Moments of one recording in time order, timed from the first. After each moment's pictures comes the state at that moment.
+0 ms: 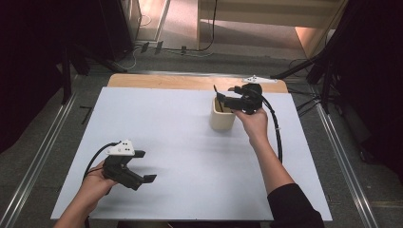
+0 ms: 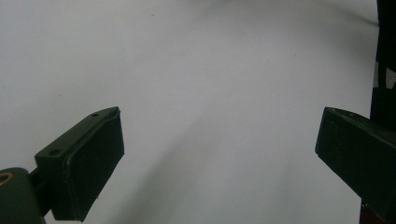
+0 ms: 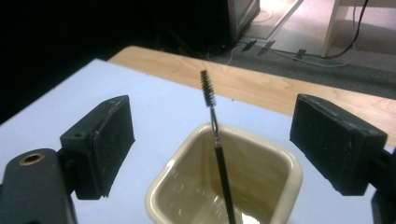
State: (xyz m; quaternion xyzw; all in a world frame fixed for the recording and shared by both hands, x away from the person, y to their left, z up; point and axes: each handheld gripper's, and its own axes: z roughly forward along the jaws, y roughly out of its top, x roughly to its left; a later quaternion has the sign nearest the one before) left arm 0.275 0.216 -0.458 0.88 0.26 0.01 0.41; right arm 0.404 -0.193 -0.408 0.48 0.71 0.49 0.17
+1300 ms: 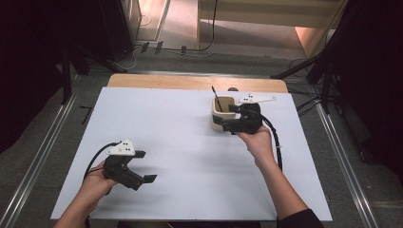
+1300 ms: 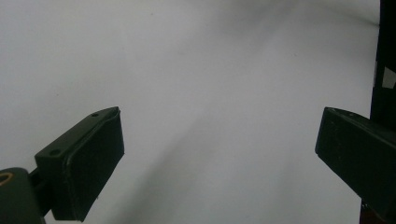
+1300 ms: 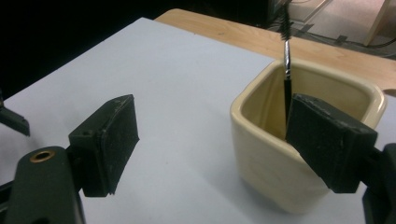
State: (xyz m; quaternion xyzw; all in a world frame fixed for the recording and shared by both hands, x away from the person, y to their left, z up) left arm 0.275 0.215 -0.460 0.88 0.26 0.01 0.41; right arm 0.345 -0.183 -0.415 0.43 0.75 0.48 0.13
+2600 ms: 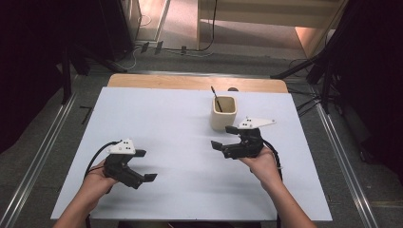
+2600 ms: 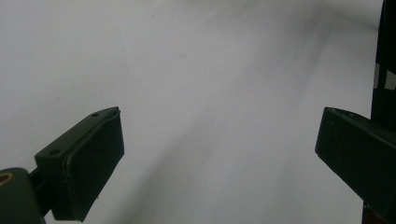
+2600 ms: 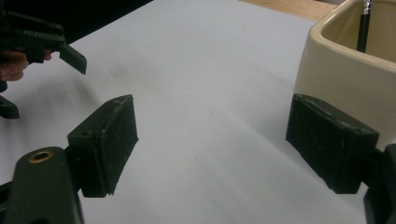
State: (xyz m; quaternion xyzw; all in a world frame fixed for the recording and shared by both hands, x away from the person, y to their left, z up) left arm 0.279 0.215 -0.459 0.88 0.25 0.00 0.41; right arm 0.291 -0.179 -0.439 0.38 0.78 0.48 0.10
